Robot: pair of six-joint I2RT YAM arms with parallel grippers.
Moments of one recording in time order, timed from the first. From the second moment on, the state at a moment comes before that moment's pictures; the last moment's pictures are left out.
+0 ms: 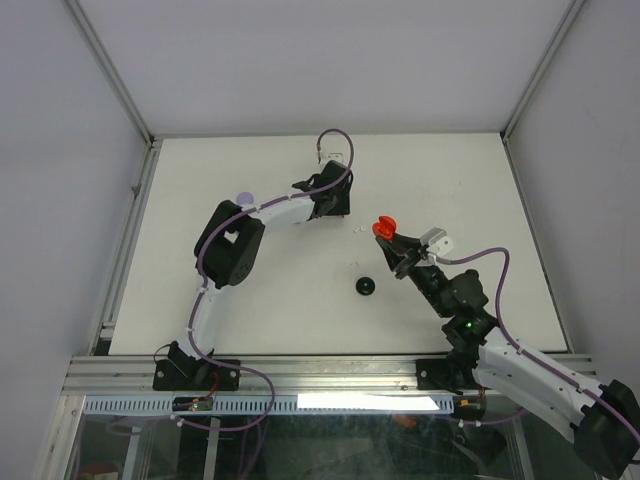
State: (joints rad) left arm -0.68 2.23 1.69 -0.26 -0.23 -0.55; right arm 0.74 0.61 0.20 0.63 0.10 -0.04
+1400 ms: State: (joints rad) left arm -0.80 1.84 1.20 -0.43 -0.14 -0.31; right arm 0.74 0.53 0.20 0.50 0.09 0.01
